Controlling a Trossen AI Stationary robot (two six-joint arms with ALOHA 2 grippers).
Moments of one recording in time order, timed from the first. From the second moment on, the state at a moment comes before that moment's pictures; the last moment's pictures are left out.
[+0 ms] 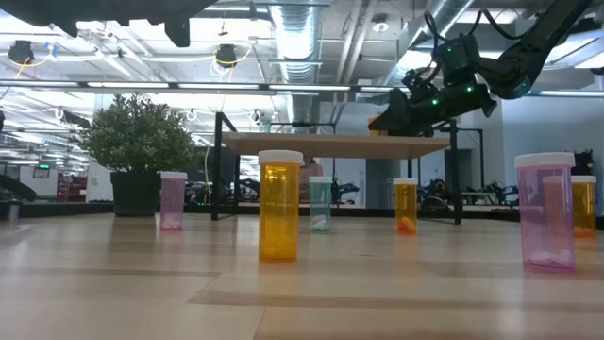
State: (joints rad) left arm 0.17 0.72 0.46 0.37 0.15 0.02; right arm -0.74 1.40 0.56 0.69 -0.11 0.05
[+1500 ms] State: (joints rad) left arm 0.17 0.72 0.46 0.37 0.15 0.02; right arm -0.81 1.39 0.57 0.74 -0.30 0.49
